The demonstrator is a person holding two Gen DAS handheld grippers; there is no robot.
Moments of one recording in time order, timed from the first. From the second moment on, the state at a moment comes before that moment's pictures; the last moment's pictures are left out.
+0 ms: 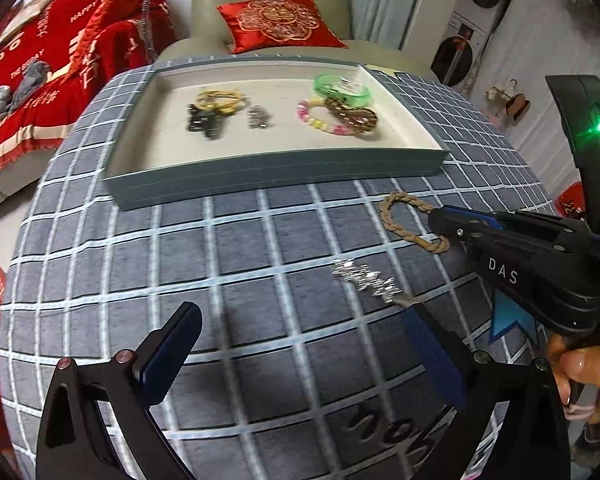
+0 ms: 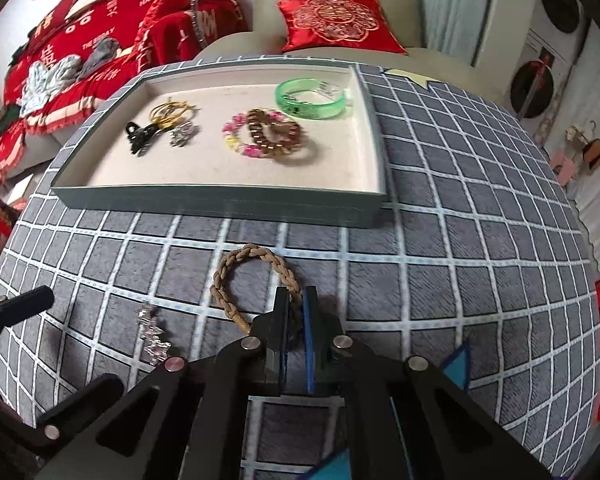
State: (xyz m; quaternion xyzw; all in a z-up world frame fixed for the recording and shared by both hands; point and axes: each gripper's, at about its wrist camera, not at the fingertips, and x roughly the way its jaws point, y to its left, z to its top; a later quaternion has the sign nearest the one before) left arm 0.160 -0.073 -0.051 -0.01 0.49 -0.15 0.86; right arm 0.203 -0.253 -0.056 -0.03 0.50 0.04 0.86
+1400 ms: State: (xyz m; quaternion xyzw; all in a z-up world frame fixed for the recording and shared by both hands) left arm 0.162 -0.065 -0.035 0.00 0.46 -0.19 0.87; right arm 0.185 -0.264 -0.020 0.06 0.48 0.07 0.87
